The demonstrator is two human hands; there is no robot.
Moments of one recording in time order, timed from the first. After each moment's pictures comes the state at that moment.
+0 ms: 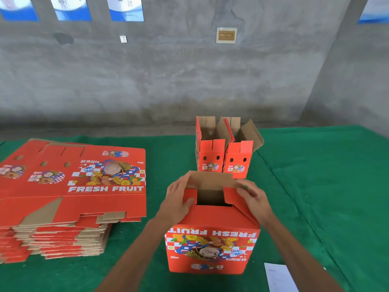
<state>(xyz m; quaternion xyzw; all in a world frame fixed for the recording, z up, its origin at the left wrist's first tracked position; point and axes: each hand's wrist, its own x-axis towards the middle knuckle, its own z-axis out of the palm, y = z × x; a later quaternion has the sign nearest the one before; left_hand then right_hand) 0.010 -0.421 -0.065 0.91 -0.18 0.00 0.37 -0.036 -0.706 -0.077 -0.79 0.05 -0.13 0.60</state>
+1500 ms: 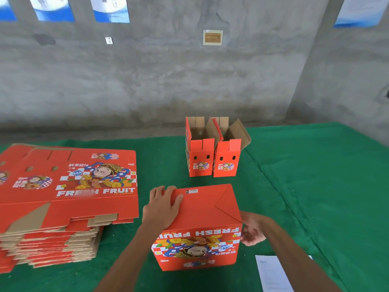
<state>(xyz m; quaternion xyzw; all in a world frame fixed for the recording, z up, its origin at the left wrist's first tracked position) 0.003 -0.410 -0.080 0.98 -0.09 0.00 0.17 -0.063 -0.725 -0.114 -0.69 0.33 0.37 0.52</state>
